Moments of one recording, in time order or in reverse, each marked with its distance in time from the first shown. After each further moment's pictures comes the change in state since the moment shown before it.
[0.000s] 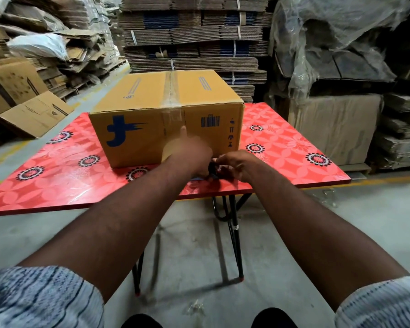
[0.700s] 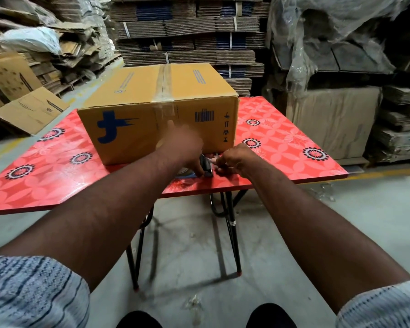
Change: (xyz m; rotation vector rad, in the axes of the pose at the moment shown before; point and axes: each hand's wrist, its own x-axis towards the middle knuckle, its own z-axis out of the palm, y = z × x) left_hand 0.009 -0.010 -0.004 0.007 -0.084 -0.048; right_hand -0.004 -0.002 -0.009 -0.145 0.048 -0.049
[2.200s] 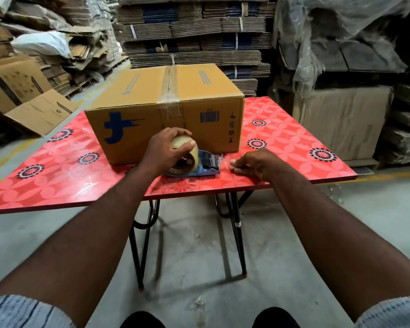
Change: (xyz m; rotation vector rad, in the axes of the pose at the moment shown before) left_hand -0.018 -0.035 0.069 -1.244 0.610 -0.073; right_hand 0.009 0.014 -0.030 0.189 -0.067 0.128
